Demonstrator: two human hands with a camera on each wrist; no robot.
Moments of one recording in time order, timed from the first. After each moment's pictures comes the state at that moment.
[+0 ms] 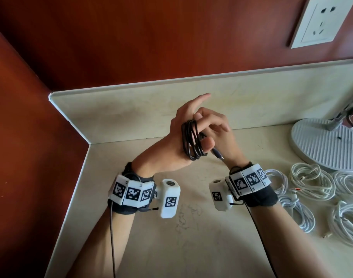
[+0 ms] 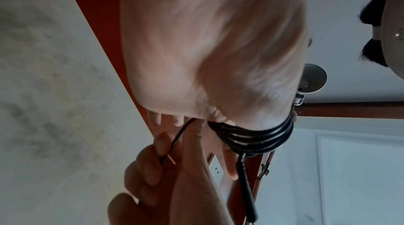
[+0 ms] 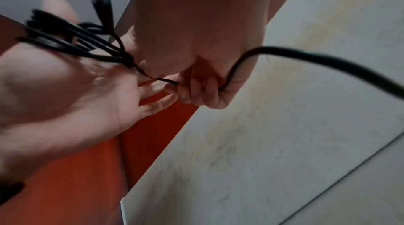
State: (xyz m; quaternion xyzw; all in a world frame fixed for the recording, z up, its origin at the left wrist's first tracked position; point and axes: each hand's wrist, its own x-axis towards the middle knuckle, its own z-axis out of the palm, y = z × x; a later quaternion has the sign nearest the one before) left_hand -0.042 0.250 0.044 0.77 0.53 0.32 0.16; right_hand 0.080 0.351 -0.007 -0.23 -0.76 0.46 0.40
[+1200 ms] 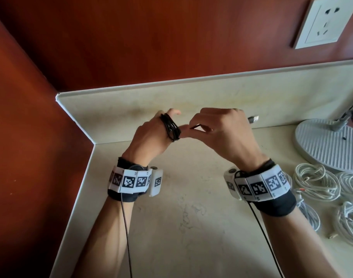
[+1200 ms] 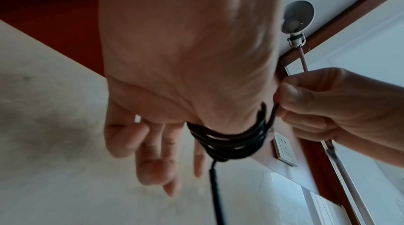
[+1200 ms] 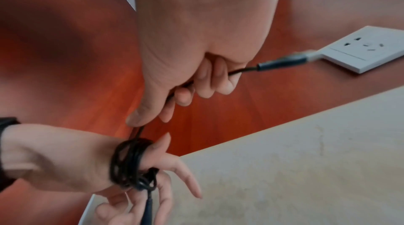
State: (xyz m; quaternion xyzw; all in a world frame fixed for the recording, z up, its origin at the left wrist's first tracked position) left_hand -0.097 0.261 0.024 0.62 0.77 0.16 0.07; right_hand 0.095 0.333 0.039 -0.19 -0.90 0.11 0.38
